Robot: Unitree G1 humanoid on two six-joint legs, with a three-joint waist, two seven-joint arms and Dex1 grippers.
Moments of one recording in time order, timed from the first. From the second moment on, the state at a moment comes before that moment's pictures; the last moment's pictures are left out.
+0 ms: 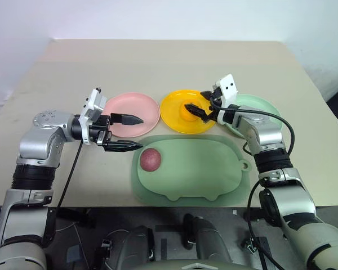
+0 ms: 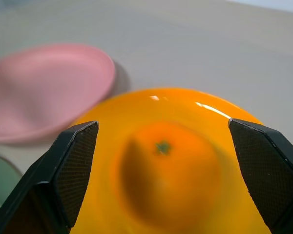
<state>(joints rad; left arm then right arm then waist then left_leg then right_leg) -0.63 0.71 0.01 0.19 -0.49 0.41 -1.52 -0.85 -0.33 -0.02 0.49 0.30 0.36 0.75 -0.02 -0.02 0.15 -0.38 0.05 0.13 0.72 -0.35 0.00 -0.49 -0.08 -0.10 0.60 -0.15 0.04</state>
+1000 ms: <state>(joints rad) -0.59 0.75 -0.07 0.19 -0.39 0.31 -1.57 -0.58 -0.56 0.10 -0.04 0.53 0.56 1.18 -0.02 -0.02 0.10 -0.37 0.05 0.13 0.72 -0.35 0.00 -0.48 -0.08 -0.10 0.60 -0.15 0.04</state>
